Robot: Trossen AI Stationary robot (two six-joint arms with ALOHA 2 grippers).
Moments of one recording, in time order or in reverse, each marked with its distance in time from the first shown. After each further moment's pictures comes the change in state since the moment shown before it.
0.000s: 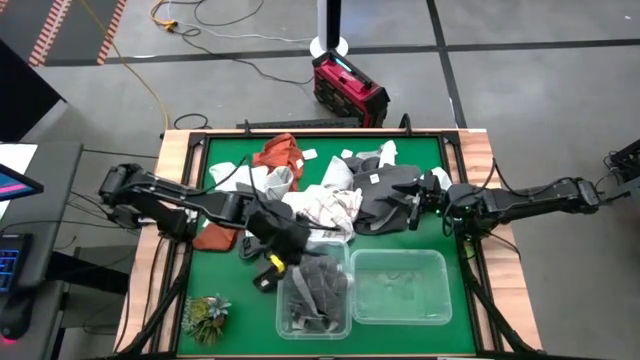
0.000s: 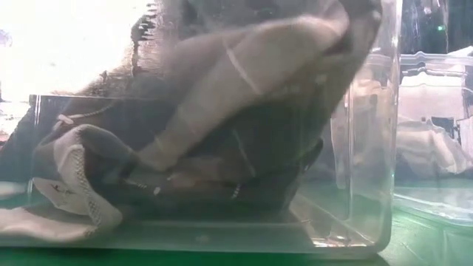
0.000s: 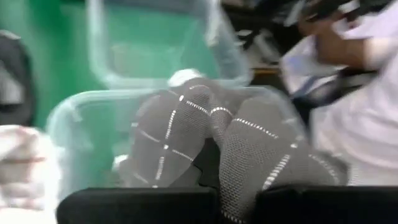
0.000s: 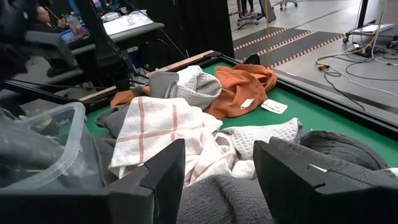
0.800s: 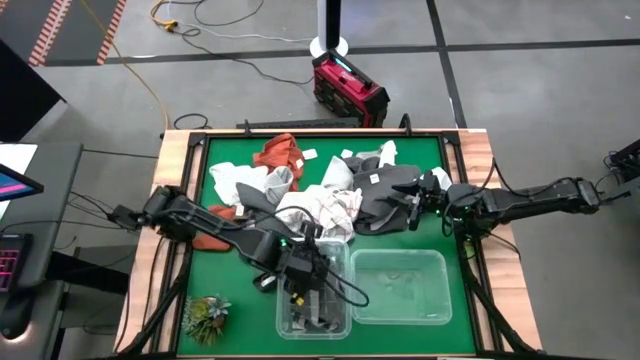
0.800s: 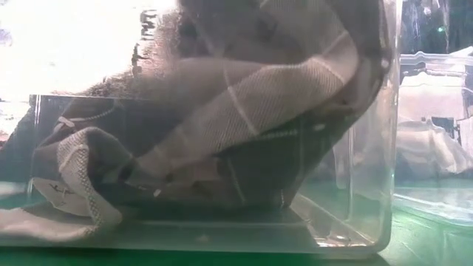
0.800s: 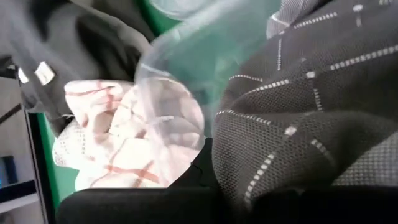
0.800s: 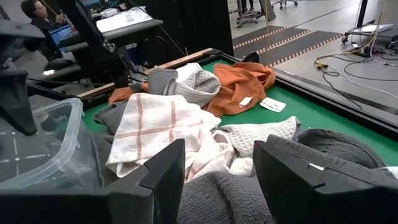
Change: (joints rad) left arm -0.191 0.415 0.544 -0.698 -0.715 0.320; right arm 0.000 0.000 0.000 -0.013 0.000 -0.002
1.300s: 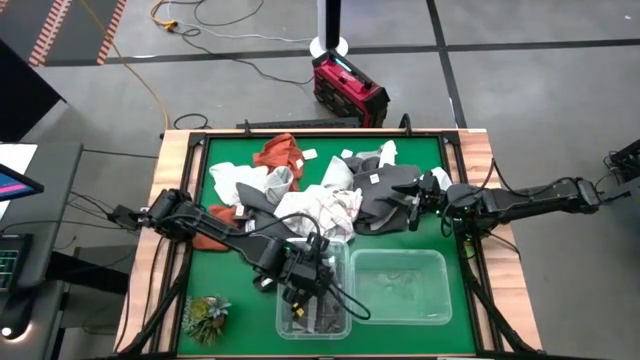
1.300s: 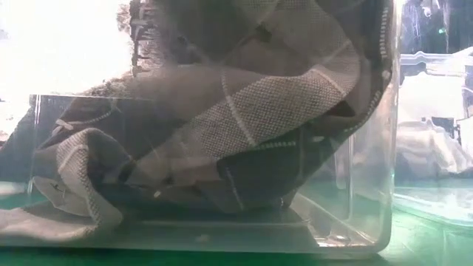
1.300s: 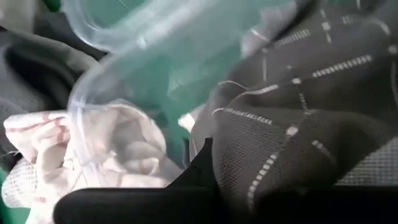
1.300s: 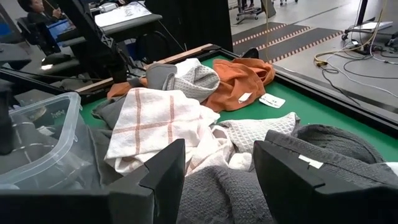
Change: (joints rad) left arm -0.012 0.033 0.006 0.064 0.131 0.035; right arm 0.000 0.000 0.000 -0.017 0.000 0.000
